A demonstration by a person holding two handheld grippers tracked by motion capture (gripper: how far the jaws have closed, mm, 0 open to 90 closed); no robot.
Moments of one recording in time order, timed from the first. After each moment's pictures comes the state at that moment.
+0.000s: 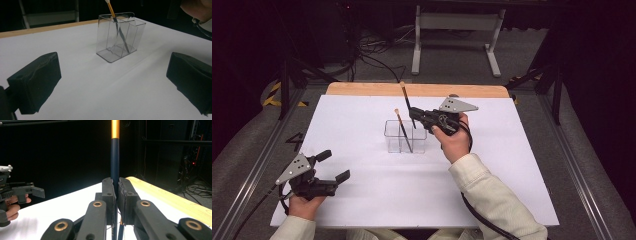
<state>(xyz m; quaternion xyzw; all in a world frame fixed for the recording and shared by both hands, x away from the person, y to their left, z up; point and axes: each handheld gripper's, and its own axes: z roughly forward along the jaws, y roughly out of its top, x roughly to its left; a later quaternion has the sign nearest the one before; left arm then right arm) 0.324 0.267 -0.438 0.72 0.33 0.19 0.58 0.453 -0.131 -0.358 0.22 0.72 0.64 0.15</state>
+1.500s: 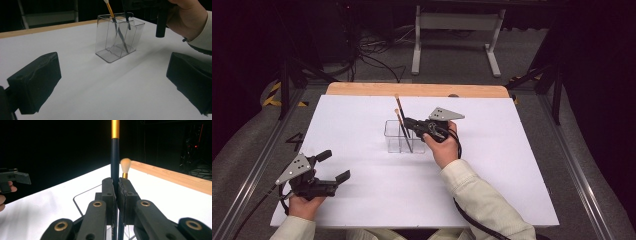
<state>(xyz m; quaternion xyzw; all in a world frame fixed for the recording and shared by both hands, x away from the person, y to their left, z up) 0.324 0.267 -0.437 0.72 0.33 0.19 0.58 0.465 -0.113 -0.409 0.26 0.73 0.62 0.12</state>
